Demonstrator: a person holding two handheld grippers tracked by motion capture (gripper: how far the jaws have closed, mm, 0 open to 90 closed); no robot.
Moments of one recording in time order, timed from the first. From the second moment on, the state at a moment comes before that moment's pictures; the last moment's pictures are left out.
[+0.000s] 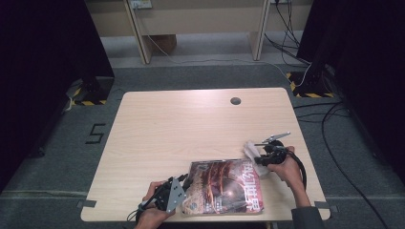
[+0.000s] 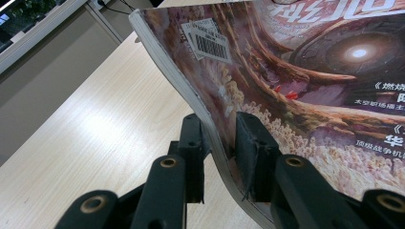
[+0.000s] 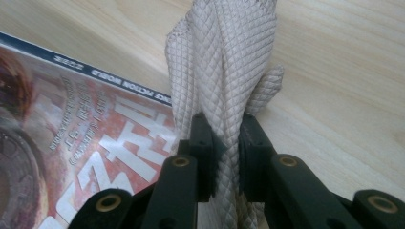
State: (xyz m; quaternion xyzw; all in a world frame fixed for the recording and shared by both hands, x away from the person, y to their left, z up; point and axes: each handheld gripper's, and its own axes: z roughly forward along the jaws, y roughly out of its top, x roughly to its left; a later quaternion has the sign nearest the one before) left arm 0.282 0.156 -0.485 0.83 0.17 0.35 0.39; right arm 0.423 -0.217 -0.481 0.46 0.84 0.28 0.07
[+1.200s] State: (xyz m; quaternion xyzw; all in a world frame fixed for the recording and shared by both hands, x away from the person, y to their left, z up) left arm 0.283 0.157 -0.485 0.83 0.18 0.35 0.39; right arm 0.412 -0.279 -0.479 0.53 0.80 0.23 0.12
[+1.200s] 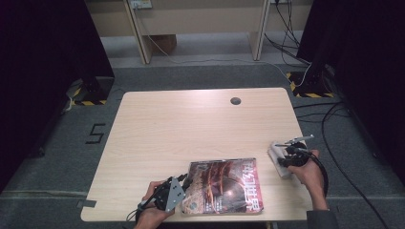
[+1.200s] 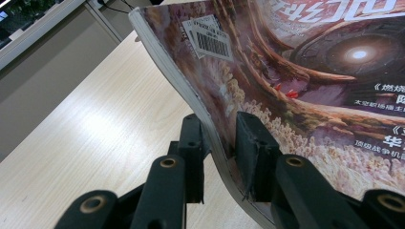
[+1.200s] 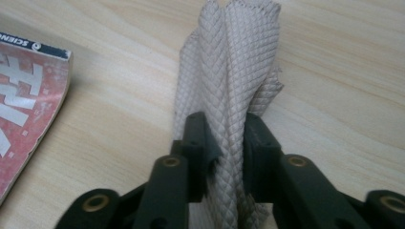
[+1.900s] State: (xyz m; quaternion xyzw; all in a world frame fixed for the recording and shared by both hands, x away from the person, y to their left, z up) left arm 0.285 0.158 -0.486 0.84 0.18 0.34 0.39; right arm 0.400 -0.201 -0.438 0.40 0.82 0.39 0.11
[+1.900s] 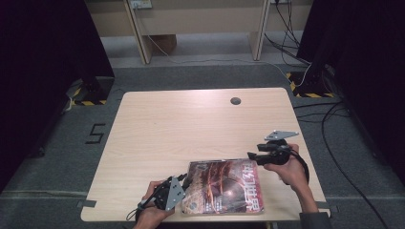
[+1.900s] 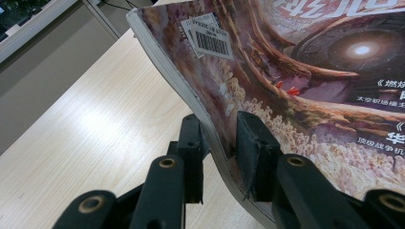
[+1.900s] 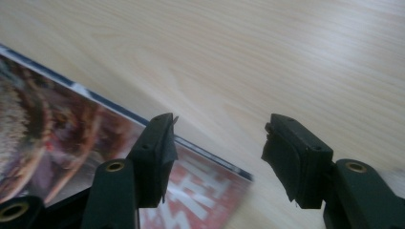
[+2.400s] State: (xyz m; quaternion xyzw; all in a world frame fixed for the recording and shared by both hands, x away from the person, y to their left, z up) left arm 0.285 0.158 -0.486 0.83 0.18 0.34 0.39; right arm 0.393 -0.131 -0.447 0.31 0.86 0.39 0.06
